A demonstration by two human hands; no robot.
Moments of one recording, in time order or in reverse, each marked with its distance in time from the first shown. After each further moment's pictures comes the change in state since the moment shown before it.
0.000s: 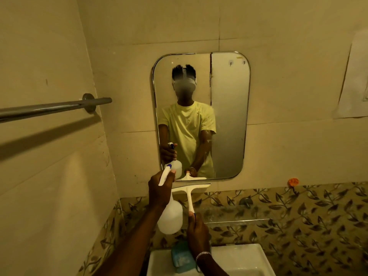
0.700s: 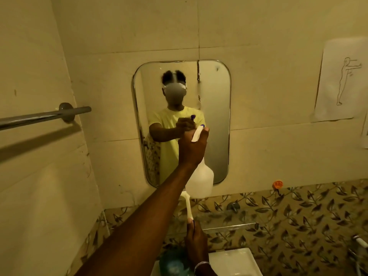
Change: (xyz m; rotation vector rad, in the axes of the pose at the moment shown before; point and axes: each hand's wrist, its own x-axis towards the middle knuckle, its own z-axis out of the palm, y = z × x) left_hand 0.043 0.171 0.118 -0.209 -0.129 0.176; right_hand 0.019 0.015 -0.031 -0.002 0.041 0.048
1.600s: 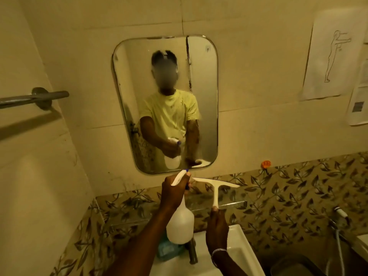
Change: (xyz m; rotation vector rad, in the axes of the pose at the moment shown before) left_hand -0.136 -0.111 -0.040 0.095 -0.191 -0.409; right_hand -0.021 0.018 -0.082 0.168 0.292 0.120
